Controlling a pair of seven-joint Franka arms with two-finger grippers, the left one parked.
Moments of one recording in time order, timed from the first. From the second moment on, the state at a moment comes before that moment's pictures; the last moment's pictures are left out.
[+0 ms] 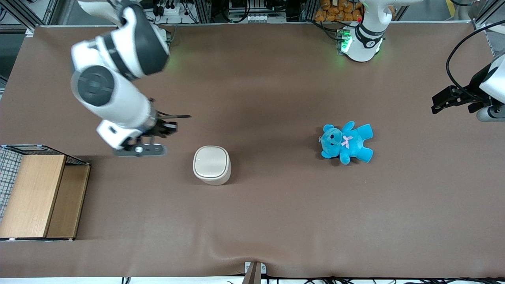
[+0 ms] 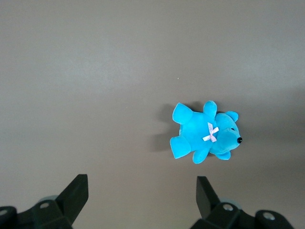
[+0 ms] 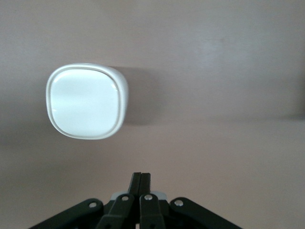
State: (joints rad) arm 0.49 0.38 -0.07 -1.40 0.05 1.65 0.41
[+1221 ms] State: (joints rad) arm 0.54 0.63 -0.08 -1.40 0.05 1.89 0.51
